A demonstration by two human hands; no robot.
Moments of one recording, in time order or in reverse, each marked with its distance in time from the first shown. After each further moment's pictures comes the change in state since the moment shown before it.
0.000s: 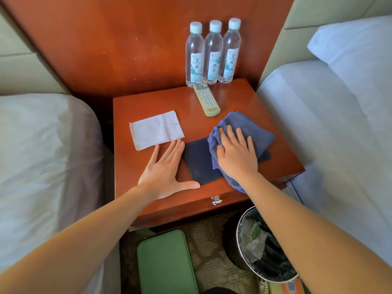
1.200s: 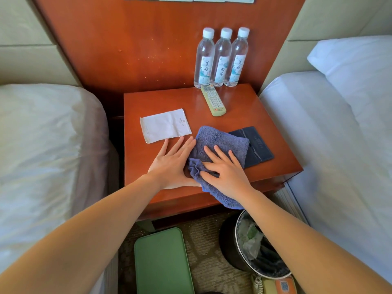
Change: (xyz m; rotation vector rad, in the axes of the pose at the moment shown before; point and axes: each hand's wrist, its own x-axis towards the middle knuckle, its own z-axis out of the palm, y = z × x) left_hand 0.000 -0.008 0.006 -0.007 0.006 0.106; right_hand -0.055 -0.025 0.005 0.246 -0.122 -0.358
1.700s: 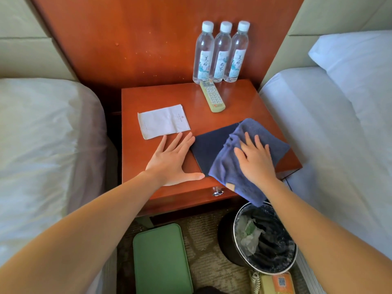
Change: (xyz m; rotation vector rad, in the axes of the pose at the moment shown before) left_hand 0.000 0.005 0.001 0.006 0.025 -0.031; right_hand -0.004 0.055 -0.029 -0.144 0.120 0.388
